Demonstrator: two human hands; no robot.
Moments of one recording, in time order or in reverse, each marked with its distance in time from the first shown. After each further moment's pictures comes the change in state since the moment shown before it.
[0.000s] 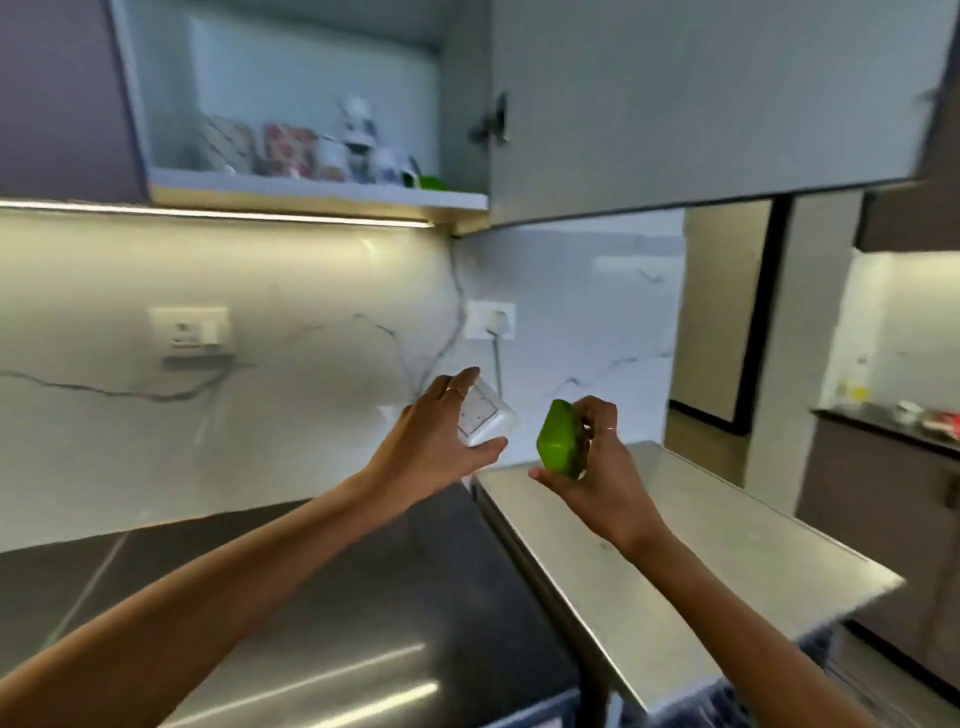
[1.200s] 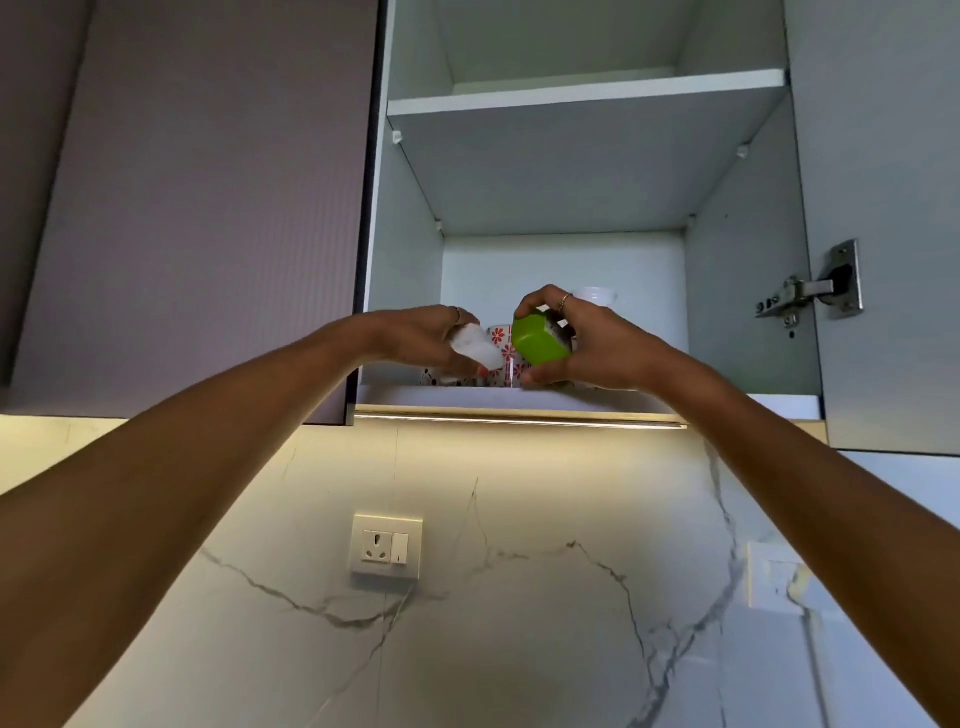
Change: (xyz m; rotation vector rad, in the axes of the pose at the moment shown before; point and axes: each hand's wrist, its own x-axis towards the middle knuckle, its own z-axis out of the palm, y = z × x) left_hand 0.245 -0.173 -0.303 0.374 -0.055 -0.221; right_hand 0.403 -0.241 0.134 0.065 -0.317 -0.843
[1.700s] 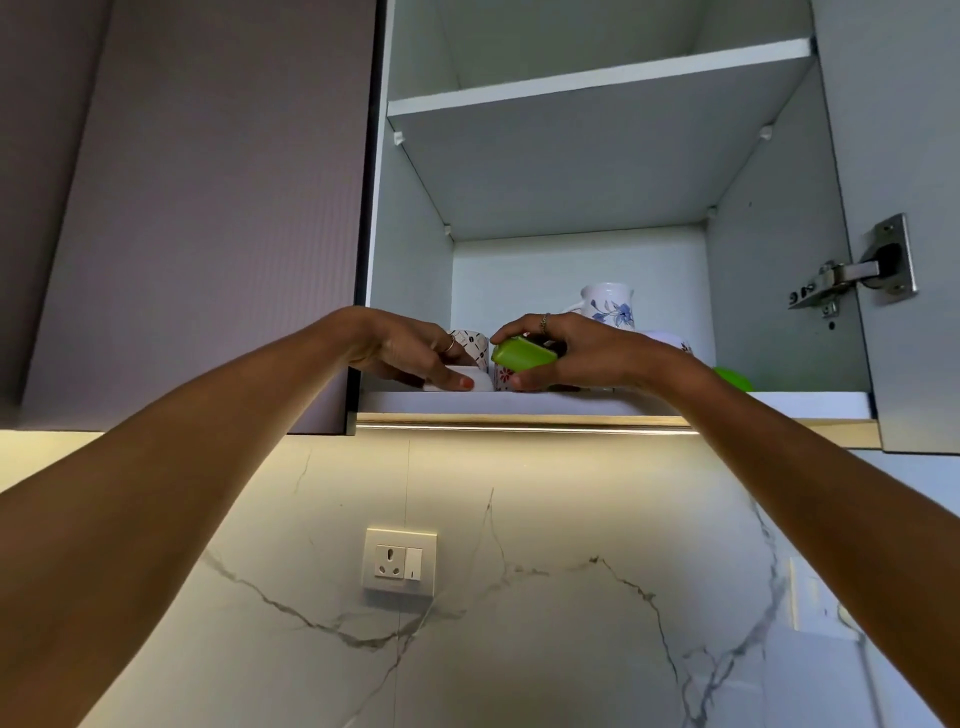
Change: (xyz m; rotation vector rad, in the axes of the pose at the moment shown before) left_hand 0.018 -0.029 -0.004 -0.156 -0.268 -0.235; right_hand 0.028 0.019 0.018 0.061 -0.181 -0.015
